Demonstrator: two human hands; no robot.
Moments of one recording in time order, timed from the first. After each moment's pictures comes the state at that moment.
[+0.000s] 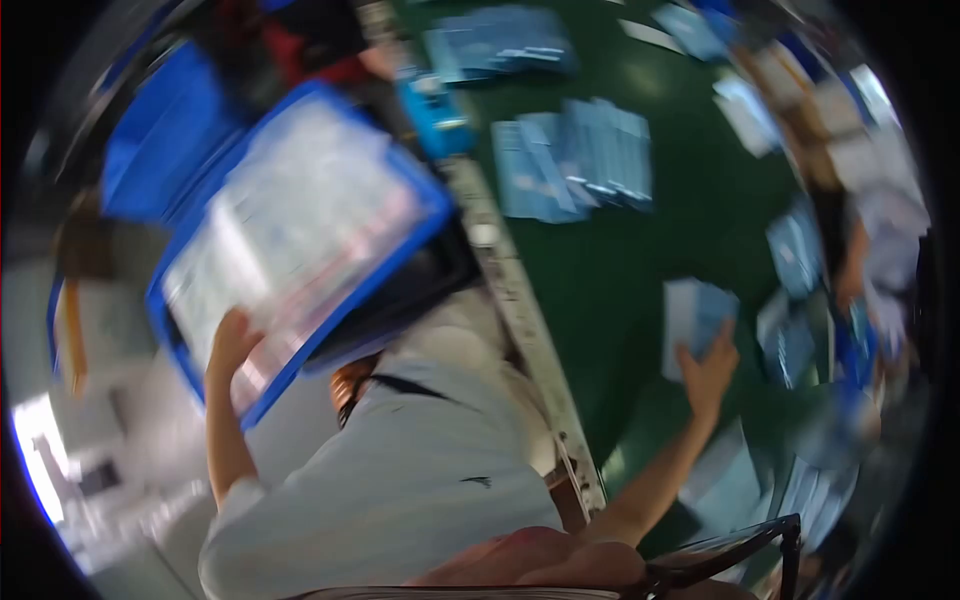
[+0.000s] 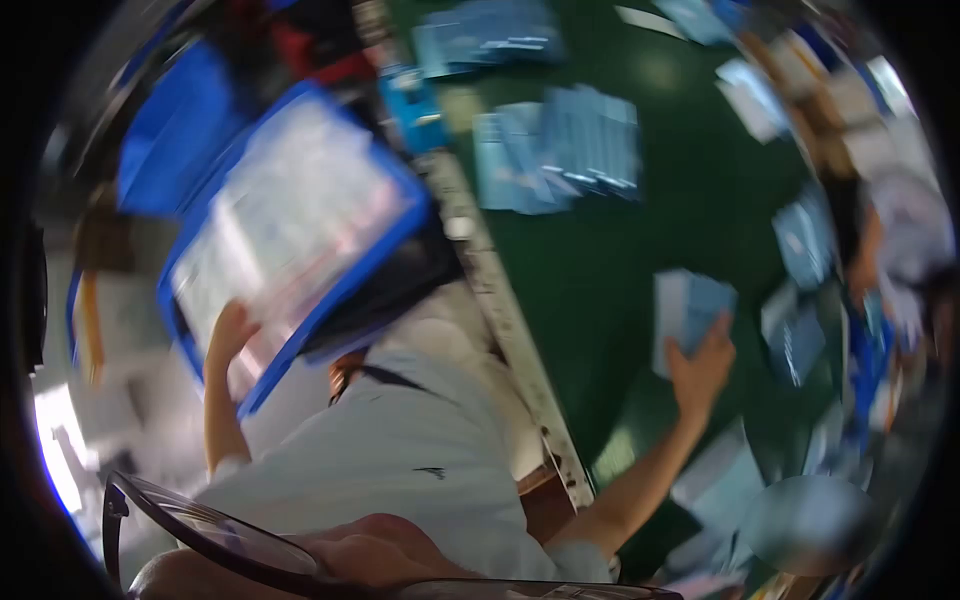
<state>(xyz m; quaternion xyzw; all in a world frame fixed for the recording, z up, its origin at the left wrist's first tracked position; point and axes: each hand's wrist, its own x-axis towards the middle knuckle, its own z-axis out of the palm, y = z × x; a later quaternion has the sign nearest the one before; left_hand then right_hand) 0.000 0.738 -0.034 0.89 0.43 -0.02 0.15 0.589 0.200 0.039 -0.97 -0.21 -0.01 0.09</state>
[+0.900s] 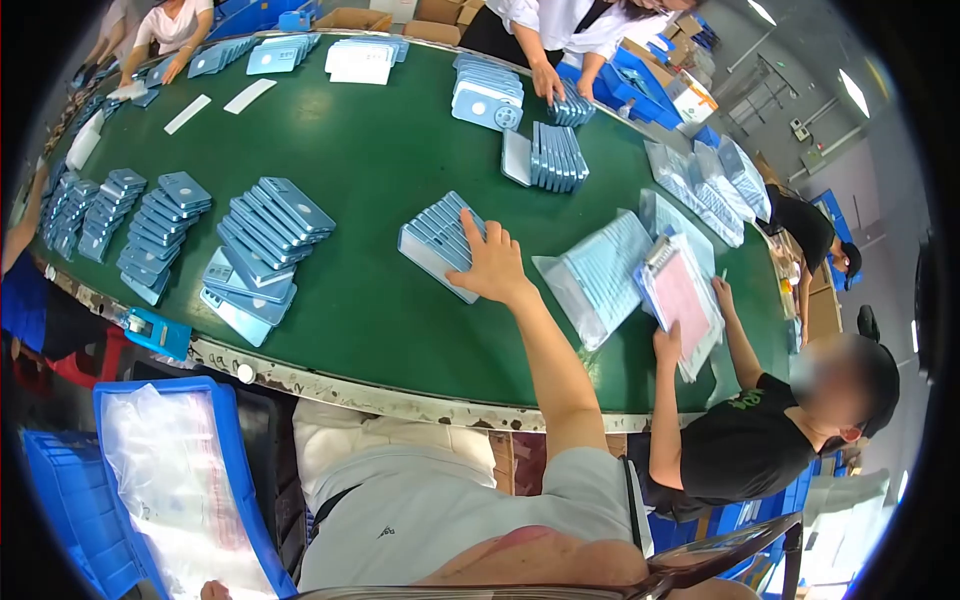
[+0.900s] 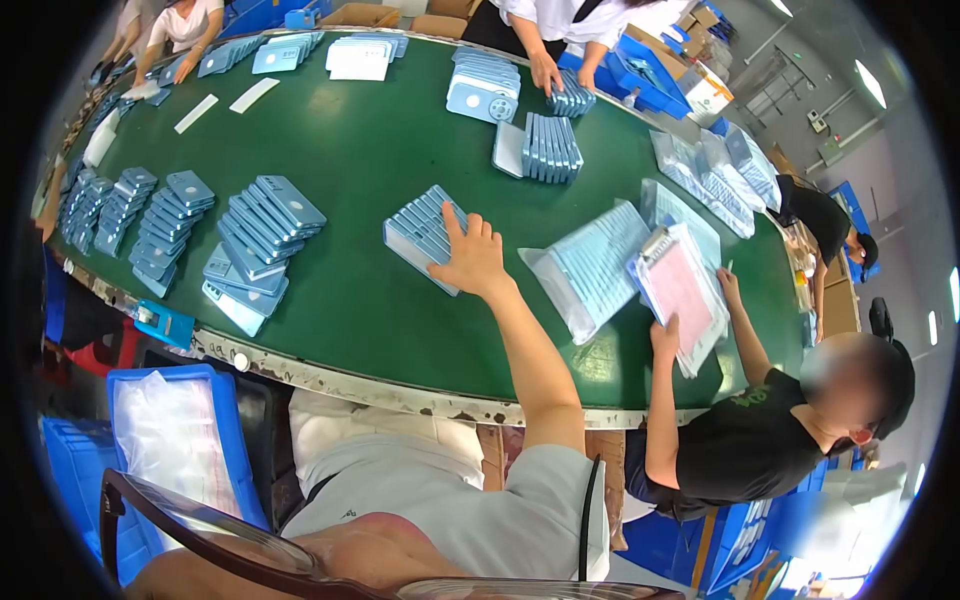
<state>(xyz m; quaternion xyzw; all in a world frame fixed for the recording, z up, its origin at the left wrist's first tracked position) 0.099 0.761 -0.017 0.81 0.45 0.18 0.33 0.570 0.206 0.046 -0.99 -0.09 -0.02 0.07</state>
